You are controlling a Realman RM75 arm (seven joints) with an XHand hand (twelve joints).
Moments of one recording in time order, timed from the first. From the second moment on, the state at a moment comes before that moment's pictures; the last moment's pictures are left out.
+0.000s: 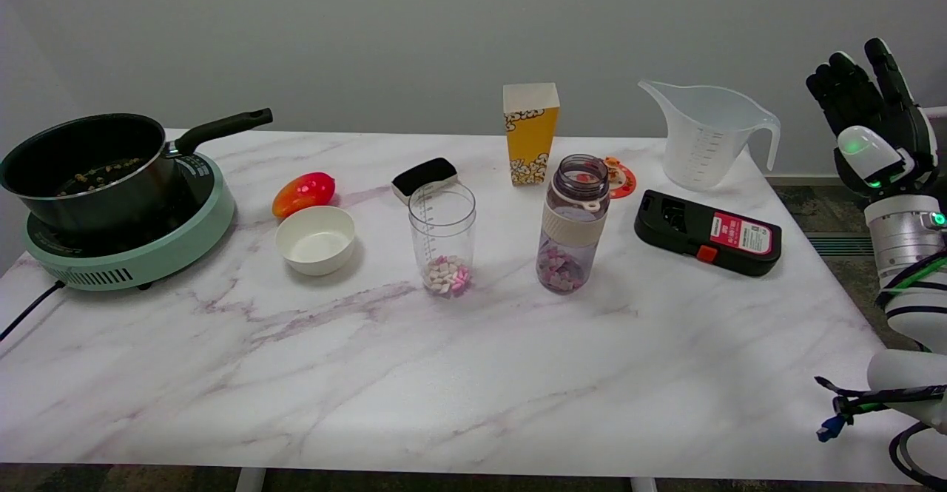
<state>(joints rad) -0.16 -0.84 -1.42 0.99 0.80 0.92 1.95</state>
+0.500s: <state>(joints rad) -0.15 -0.84 -1.46 0.95 0.74 0.93 2.00</state>
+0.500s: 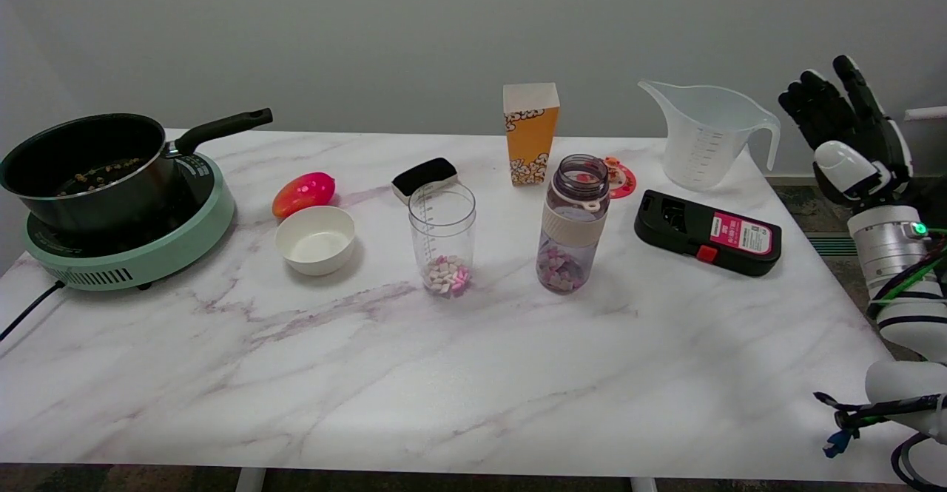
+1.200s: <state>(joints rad) -0.13 -0.85 -1.50 1.01 0.43 0.77 1.93</state>
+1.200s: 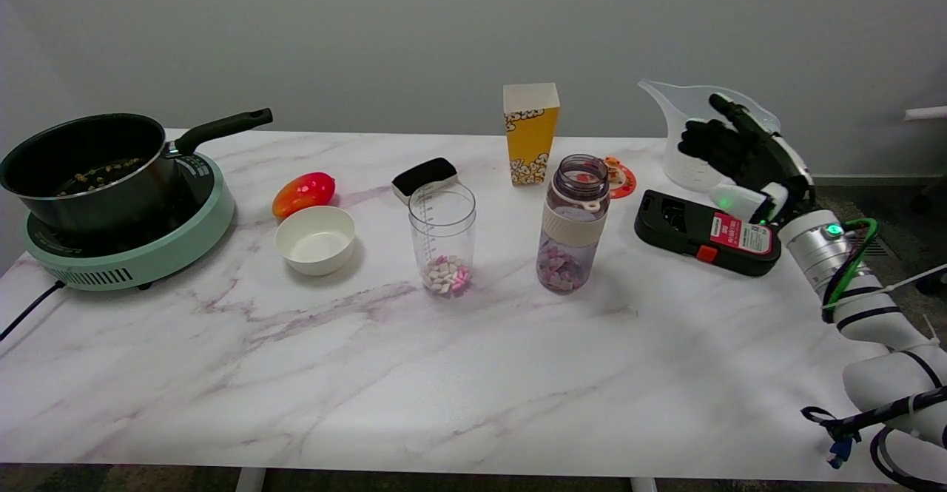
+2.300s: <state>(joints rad) 0.02 -1.04 -1.65 0.95 0.34 0.73 1.70</state>
